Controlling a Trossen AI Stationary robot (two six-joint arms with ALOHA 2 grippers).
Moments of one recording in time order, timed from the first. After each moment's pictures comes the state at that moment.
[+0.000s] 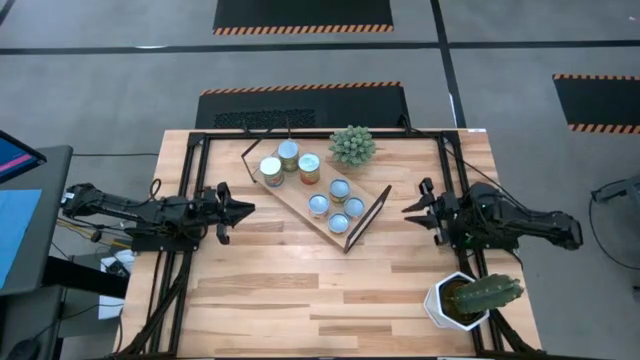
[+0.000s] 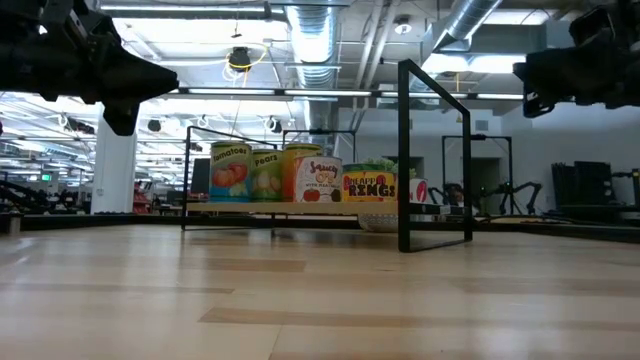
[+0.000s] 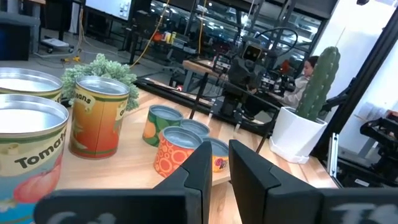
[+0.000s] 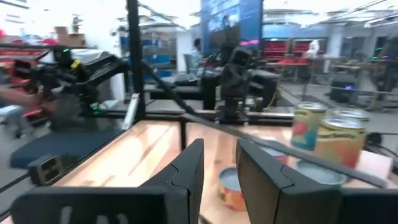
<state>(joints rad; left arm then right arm) -0.17 0.27 0.01 0.30 -0.35 -0.33 -0.20 0.00 0.01 0.12 -0.35 0.04</state>
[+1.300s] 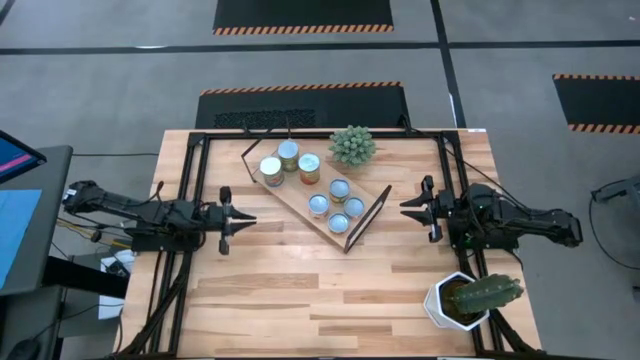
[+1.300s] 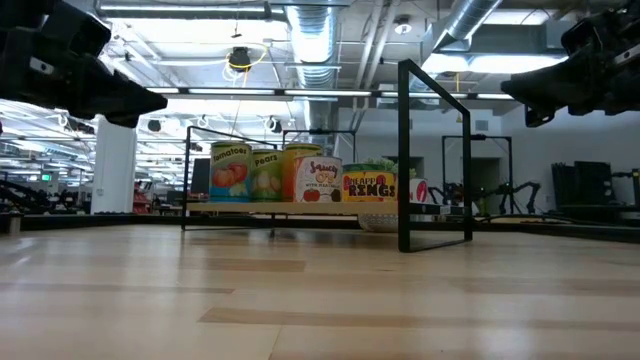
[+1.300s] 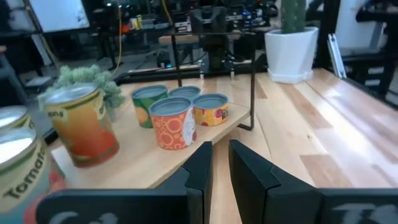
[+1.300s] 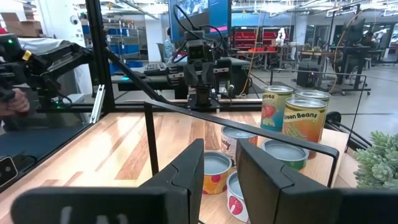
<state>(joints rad) -0.21 0.27 0.01 0.15 -0.28 0.05 -0.16 0.00 0.01 0.04 -0.17 0.03</state>
